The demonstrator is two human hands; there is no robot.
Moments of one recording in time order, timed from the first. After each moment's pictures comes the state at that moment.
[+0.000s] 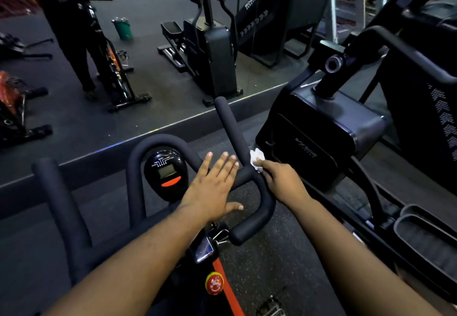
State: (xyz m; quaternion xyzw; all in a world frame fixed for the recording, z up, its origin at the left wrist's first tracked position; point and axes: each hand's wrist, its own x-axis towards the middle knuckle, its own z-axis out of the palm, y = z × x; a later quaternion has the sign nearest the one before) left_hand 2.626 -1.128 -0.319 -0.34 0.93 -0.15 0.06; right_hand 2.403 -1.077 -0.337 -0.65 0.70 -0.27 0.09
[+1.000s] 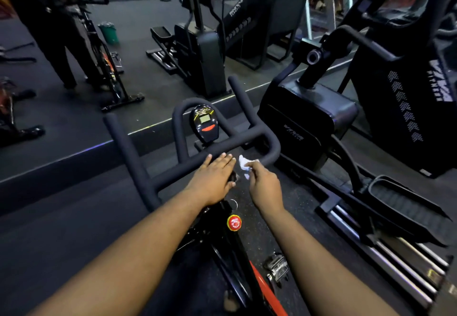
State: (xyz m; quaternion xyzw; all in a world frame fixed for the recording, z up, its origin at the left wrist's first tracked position) left_hand 2.755 -1.029 -0.322 -0.32 0.95 0.05 0.01; right_hand 2.612 -0.929 -0.343 -0.50 0.77 -0.39 0.09
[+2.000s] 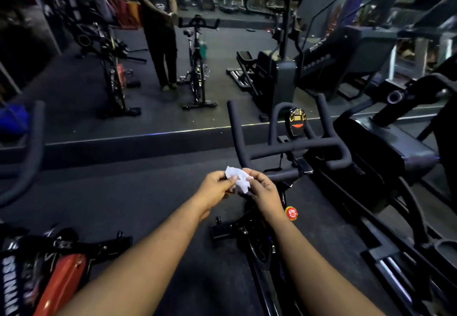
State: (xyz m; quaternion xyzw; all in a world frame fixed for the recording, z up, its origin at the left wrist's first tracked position) left_hand 3.007 -0.887 -0.303 -0.50 0.52 0.58 -0.37; right_hand 2.855 -0.851 -0.301 -0.37 0.49 -0.57 0.55
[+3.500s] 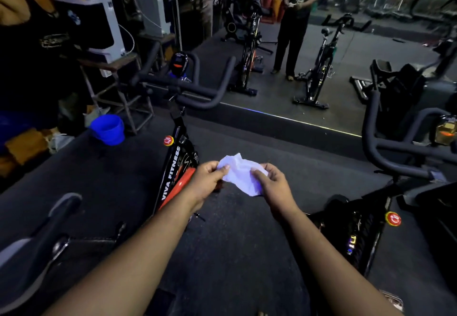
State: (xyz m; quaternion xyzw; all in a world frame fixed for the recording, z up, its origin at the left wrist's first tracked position) left_hand 3.293 -0.551 -0.311 -0.60 0.34 0.47 -0.55; right_hand 3.108 -0.616 -0.297 -0.60 0.44 -0.36 0.57
